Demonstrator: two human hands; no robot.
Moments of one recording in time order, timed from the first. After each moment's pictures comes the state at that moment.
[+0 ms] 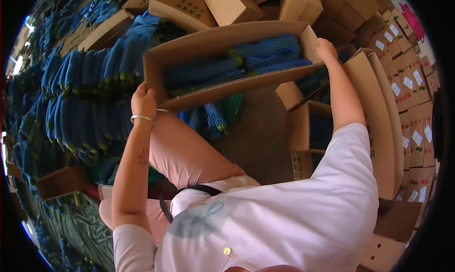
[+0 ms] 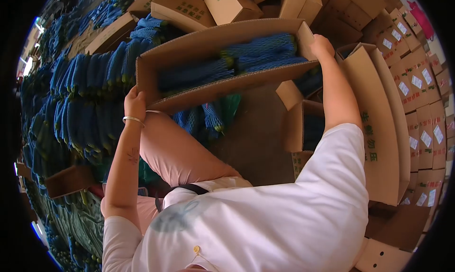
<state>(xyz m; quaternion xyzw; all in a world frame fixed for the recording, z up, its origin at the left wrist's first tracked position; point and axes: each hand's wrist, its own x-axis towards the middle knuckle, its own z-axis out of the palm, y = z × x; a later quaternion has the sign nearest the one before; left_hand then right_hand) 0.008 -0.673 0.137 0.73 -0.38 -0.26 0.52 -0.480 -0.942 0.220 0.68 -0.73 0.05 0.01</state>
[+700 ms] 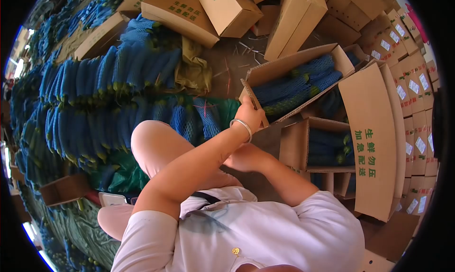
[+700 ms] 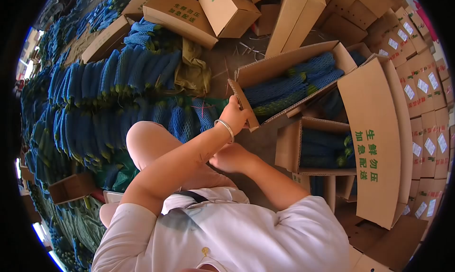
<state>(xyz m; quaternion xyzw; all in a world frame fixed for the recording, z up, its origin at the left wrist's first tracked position) -0.245 -0.759 0.115 0.60 -0.39 -0.59 0.37 -0.315 -0.697 0.091 0.88 -0.30 0.05 -0.37</state>
